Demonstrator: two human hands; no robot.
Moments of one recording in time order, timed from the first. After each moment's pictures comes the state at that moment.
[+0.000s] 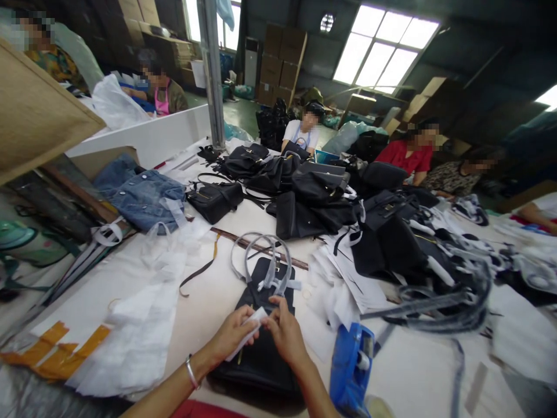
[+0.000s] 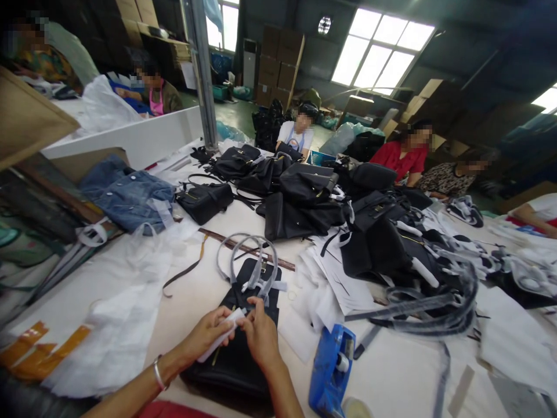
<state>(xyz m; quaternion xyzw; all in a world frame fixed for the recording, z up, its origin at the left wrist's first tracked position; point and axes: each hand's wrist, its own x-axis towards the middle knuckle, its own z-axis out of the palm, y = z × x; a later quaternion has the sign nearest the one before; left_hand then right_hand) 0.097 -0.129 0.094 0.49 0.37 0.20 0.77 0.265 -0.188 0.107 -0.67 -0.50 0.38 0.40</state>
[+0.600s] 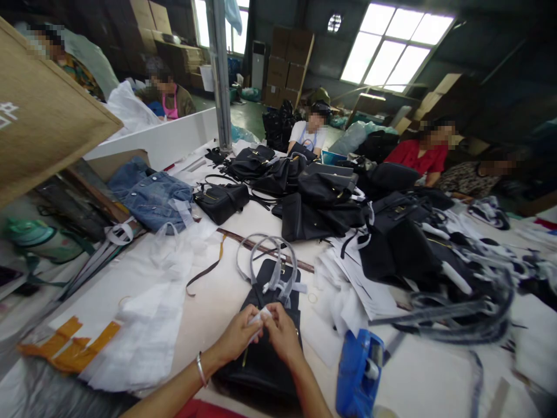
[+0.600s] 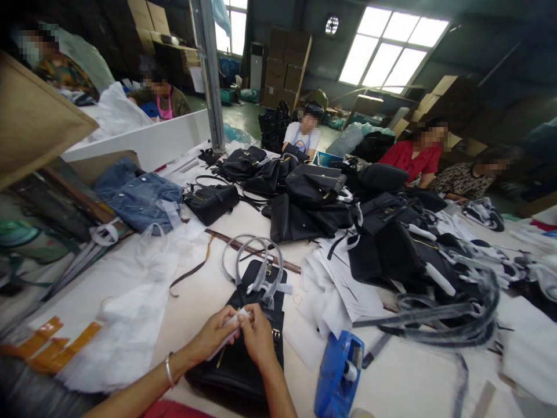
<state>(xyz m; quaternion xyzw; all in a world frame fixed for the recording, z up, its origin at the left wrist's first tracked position) 0.102 -0.126 0.086 0.50 0.39 0.22 0.74 0.255 -0.177 0.080 -0.63 -0.41 0.50 0.44</state>
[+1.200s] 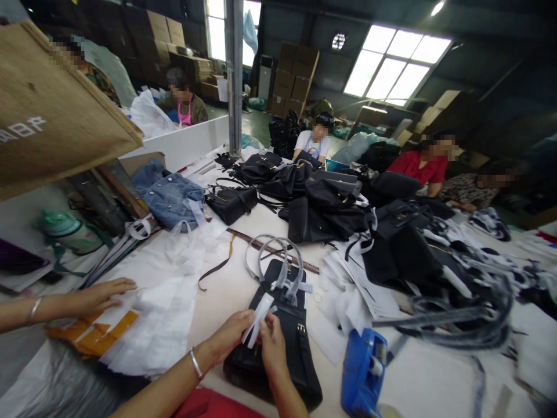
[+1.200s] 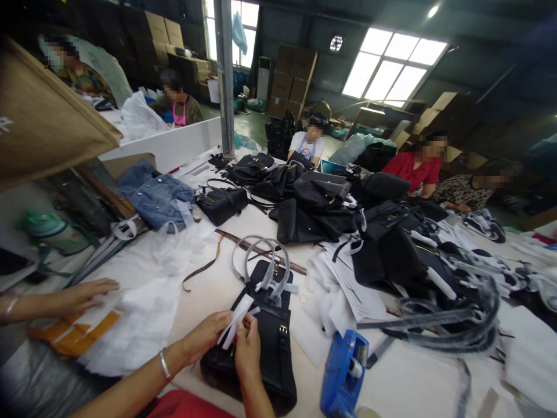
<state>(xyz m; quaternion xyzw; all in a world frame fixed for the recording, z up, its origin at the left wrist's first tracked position) 0.055 -0.141 0.113 0.36 0.36 0.23 0.83 0.173 -0.205 0.060 -0.63 -0.29 0.49 0.54</state>
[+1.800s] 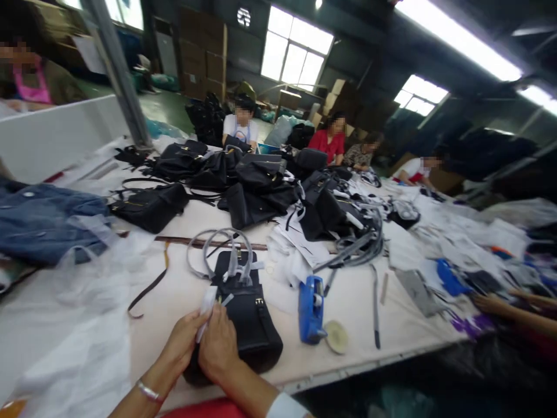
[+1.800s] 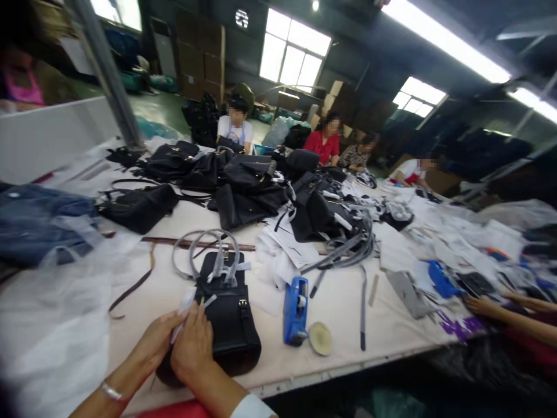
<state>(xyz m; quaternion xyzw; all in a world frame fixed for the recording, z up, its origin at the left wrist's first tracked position) 0.071 -0.143 0.092 0.32 0.43 0.22 0.82 0.133 -0.216 0.052 -0.79 -0.54 0.11 0.26</state>
